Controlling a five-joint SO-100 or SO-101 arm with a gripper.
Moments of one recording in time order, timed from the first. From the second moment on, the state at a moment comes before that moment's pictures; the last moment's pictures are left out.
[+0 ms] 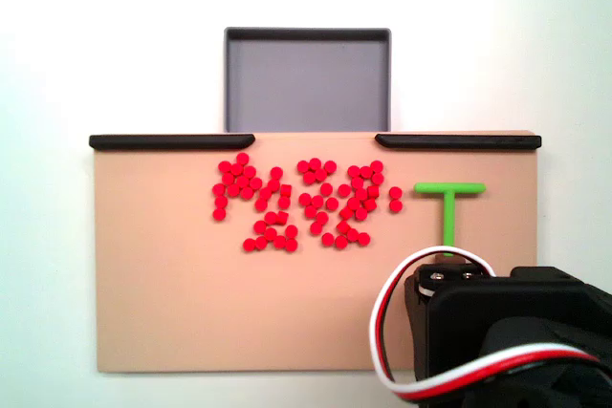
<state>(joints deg) 19.2 77.3 88.9 75.8 -105.6</state>
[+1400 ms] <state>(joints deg) -0.2 100.5 99.2 86.4 -83.3</state>
